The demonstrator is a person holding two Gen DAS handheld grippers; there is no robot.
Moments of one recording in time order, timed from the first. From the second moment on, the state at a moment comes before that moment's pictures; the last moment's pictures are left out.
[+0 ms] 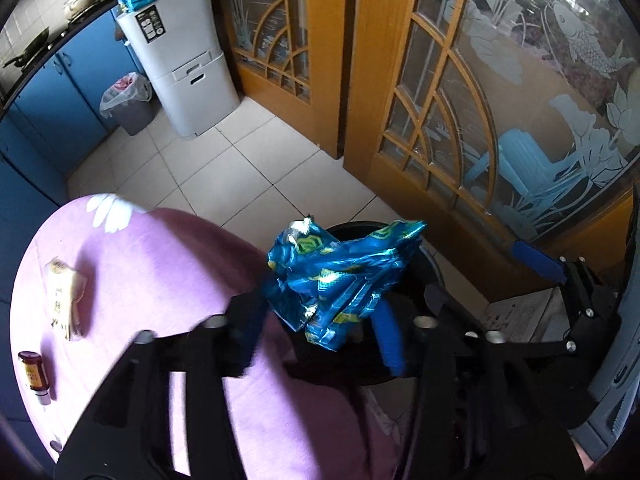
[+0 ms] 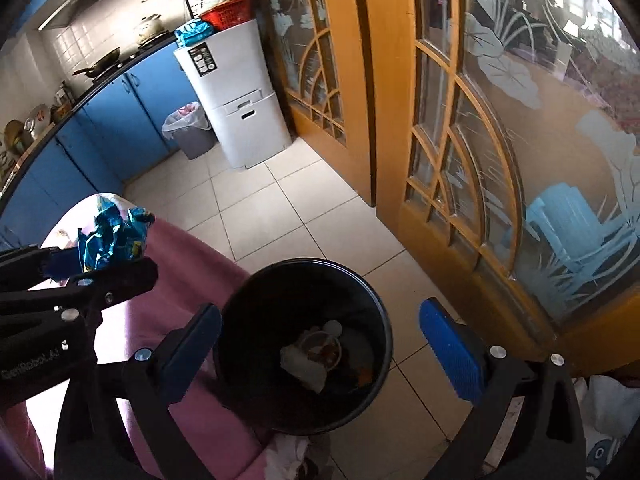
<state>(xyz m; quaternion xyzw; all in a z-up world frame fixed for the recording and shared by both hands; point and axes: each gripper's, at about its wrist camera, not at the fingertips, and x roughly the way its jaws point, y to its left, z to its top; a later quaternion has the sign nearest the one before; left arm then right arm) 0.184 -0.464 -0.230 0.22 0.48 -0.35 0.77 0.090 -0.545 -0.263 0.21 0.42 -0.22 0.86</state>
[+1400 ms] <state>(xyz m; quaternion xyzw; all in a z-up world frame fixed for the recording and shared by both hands) 0.316 -0.121 -0.240 0.07 0.52 -0.12 0.85 0.294 -0.299 -0.235 0.11 0.46 -0.03 0.88</state>
